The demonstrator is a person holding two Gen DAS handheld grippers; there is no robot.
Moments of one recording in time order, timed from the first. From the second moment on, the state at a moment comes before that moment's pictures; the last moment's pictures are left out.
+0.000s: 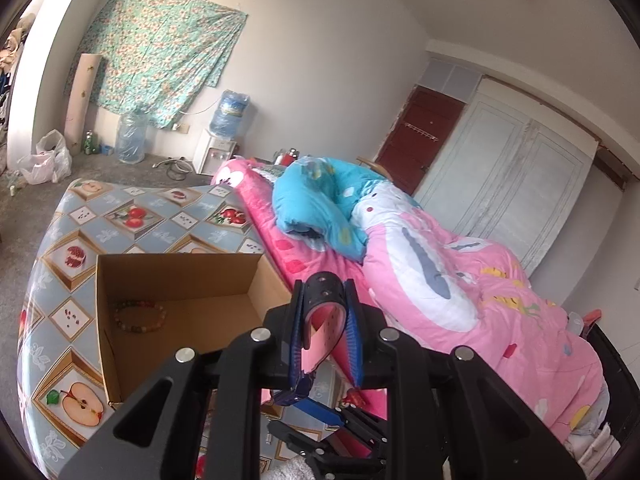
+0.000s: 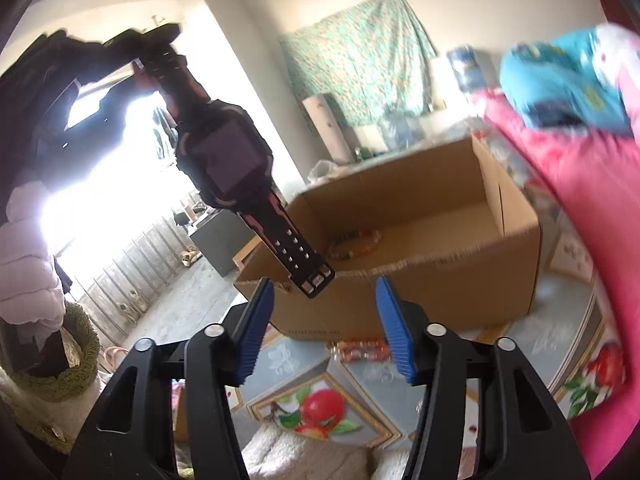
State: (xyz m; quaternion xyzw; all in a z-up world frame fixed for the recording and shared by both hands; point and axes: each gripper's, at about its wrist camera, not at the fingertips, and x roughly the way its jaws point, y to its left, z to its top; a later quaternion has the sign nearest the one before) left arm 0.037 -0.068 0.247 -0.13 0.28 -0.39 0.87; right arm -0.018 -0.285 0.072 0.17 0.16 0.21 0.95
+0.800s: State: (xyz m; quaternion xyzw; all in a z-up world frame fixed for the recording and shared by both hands) left arm 0.125 -0.053 0.203 -0.11 0.31 -0.31 0.89; right arm 0.117 -0.292 0.128 -0.09 0.24 0.11 0.96
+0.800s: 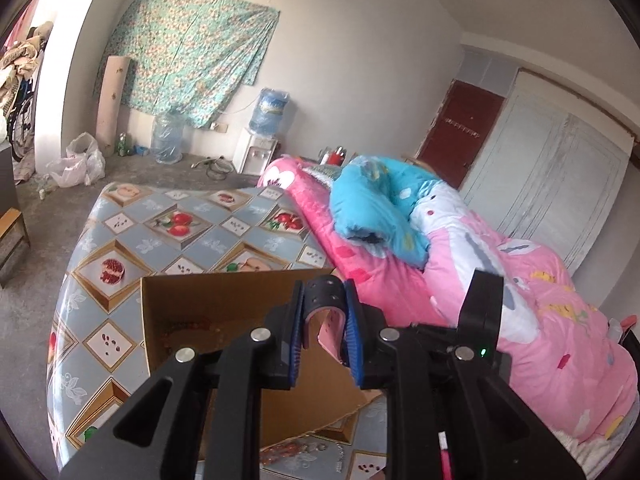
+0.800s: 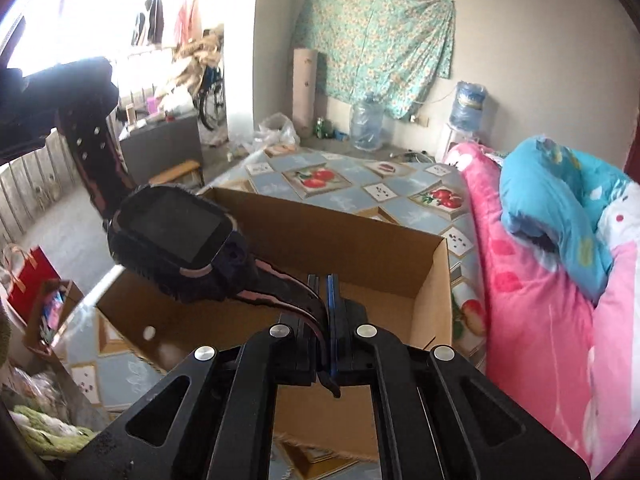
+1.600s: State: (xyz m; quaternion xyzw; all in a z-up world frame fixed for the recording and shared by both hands) left arm 0.166 -0.036 0.111 -0.08 0.42 -0.22 0.88; right arm 0.232 -0.223 0.050 -0.48 0.35 0.09 0.80
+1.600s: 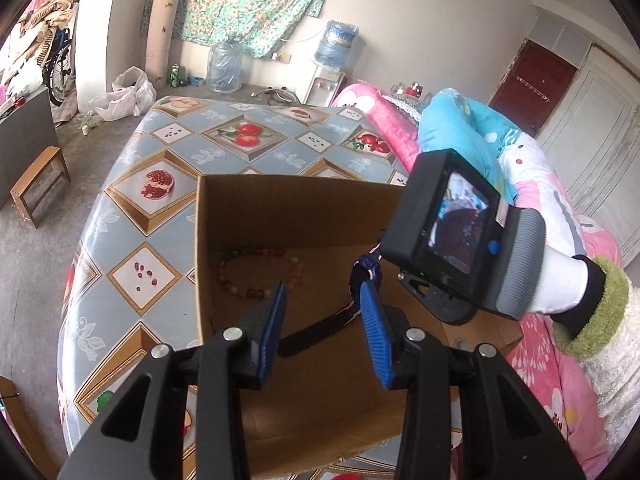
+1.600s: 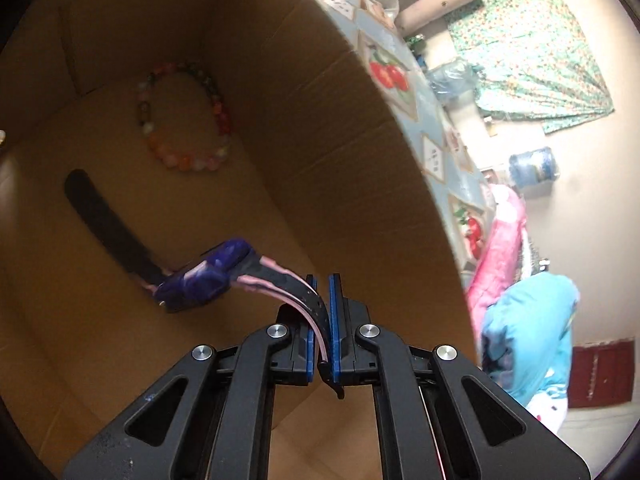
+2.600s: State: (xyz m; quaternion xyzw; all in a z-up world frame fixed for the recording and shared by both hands) left arm 0.107 0.028 0.135 -0.11 0.34 -0.21 0.91; right arm 0.216 -0.232 0.043 -0.30 0.52 0.15 0.79
